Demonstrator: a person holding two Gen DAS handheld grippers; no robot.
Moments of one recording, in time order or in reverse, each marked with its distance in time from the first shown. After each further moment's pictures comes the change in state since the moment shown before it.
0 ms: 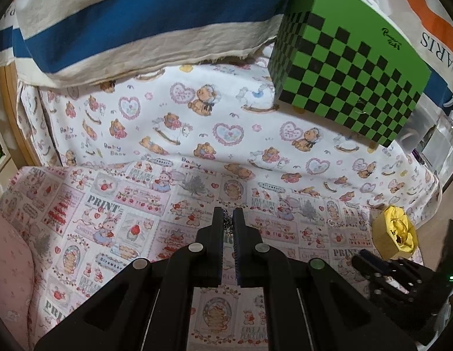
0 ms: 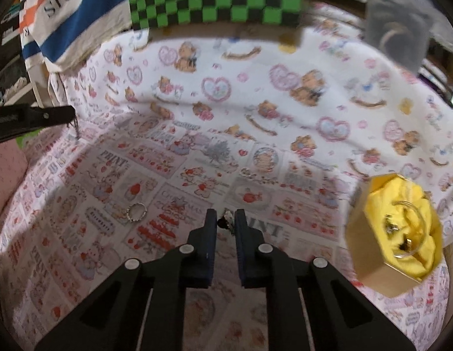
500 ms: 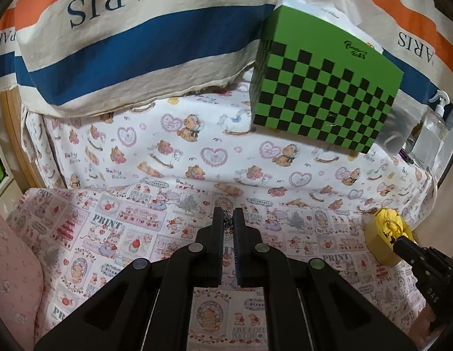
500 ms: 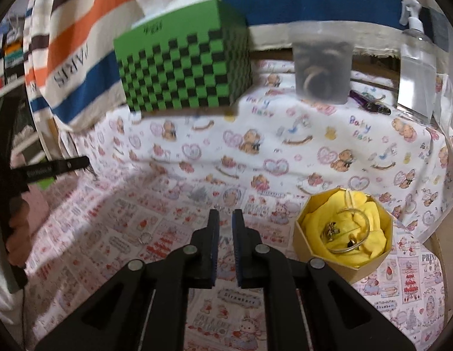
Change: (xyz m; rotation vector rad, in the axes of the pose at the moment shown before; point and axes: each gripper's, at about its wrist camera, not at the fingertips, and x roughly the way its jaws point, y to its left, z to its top) left arm -0.026 -0.018 -0.001 0.056 -0.102 0.002; right arm -0.074 -0.045 -0.005 0.115 -0.206 0.042
